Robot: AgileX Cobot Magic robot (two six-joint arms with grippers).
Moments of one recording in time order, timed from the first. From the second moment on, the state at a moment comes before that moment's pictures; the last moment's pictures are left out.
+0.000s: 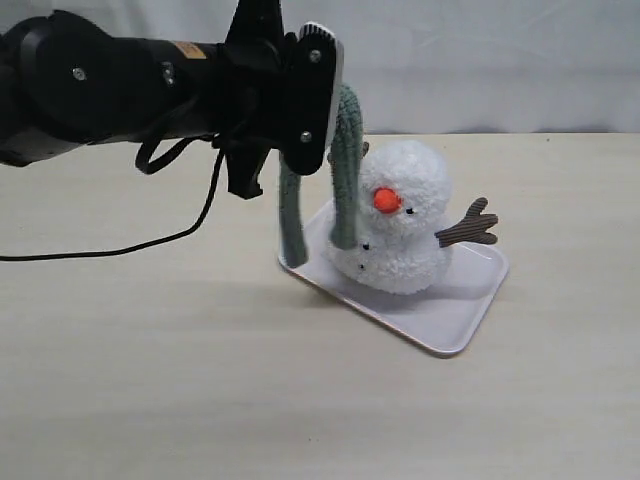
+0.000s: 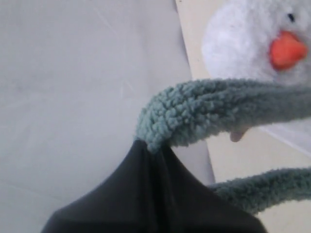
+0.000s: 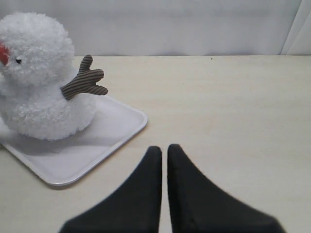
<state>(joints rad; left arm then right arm) -0.68 1.58 -1.13 -0.59 -0.01 2.05 -0.01 0.00 0.00 -0.01 0.35 -0.01</state>
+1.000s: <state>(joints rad) -0.77 1.91 -1.35 -0.21 -0.19 1.93 -0.01 0.00 0.00 -0.01 0.35 -0.01</state>
